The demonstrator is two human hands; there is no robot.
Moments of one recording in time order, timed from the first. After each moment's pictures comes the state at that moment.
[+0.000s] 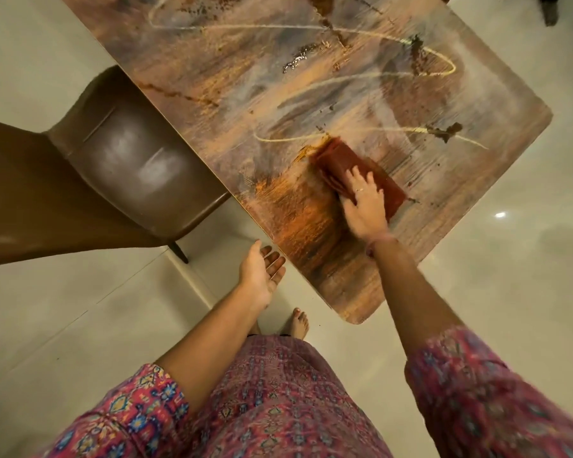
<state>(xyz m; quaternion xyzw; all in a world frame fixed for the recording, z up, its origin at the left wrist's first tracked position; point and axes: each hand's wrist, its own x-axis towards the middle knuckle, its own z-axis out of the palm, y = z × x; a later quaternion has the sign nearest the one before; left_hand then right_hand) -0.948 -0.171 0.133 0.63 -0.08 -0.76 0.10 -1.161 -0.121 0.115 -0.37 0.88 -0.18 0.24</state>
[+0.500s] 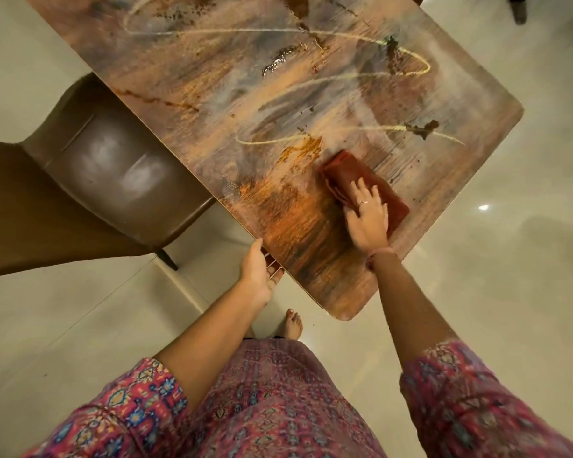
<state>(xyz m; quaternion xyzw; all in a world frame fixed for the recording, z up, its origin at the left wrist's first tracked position) -0.968 -0.165 0.139 0.62 -0.10 -0.77 0.08 -1.166 -0.082 0.116 -0.31 0.90 -0.20 0.21</state>
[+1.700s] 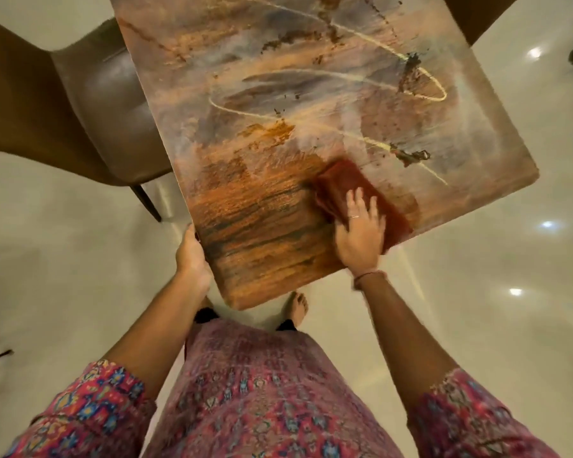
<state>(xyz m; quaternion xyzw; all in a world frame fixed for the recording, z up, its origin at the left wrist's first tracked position) -1.024 -0.084 0.117 0.67 -0.02 -0.66 0.35 -1.276 -0.014 0.116 -0.48 0.85 -0.12 0.18</state>
